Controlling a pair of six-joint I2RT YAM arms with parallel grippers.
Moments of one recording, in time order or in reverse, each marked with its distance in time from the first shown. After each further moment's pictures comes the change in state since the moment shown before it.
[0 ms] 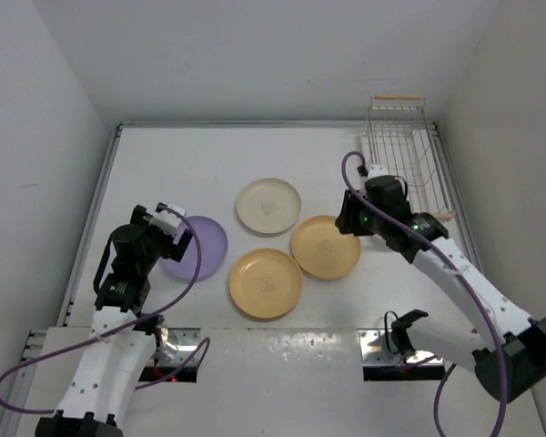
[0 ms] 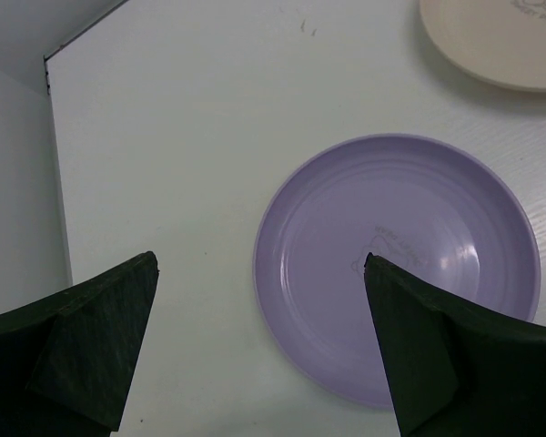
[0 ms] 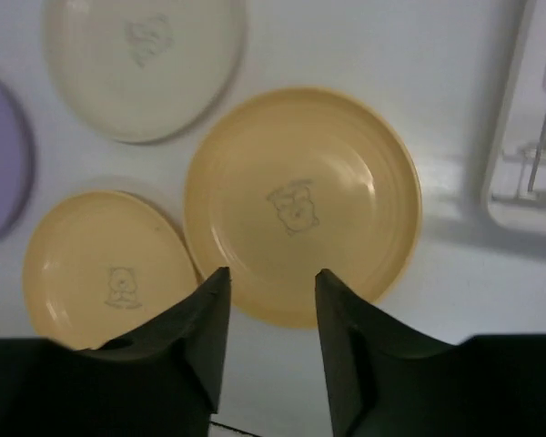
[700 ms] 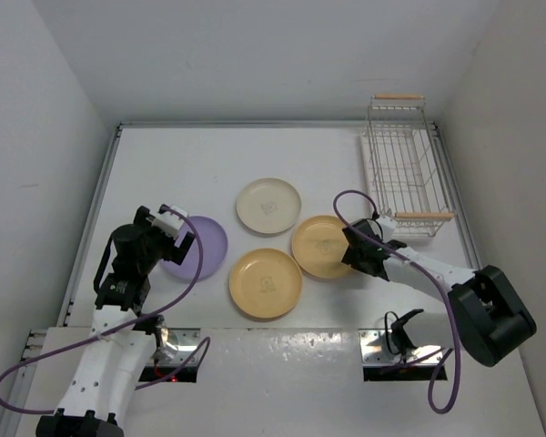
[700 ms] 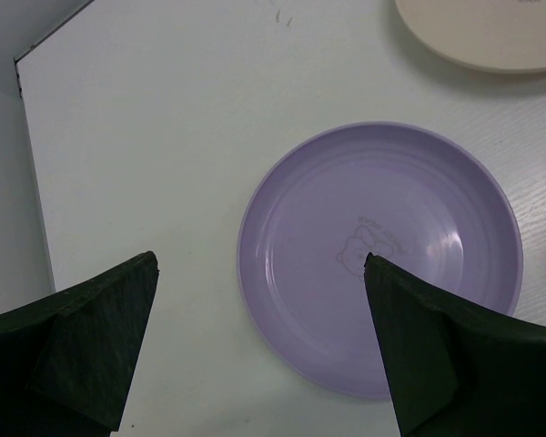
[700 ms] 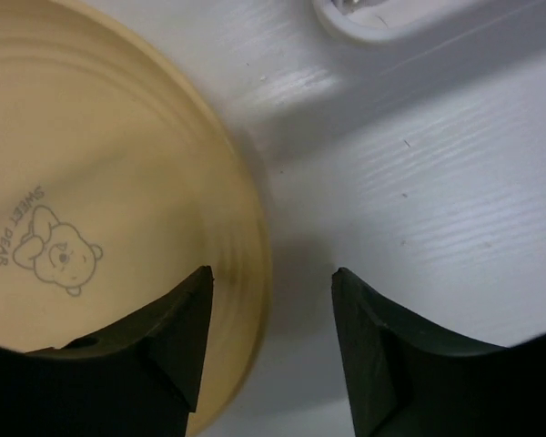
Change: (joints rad) left arm 0.008 0.000 0.000 -0.031 0.056 0.021; right arm 0.079 0.228 -0.447 0.233 0.402 0.520
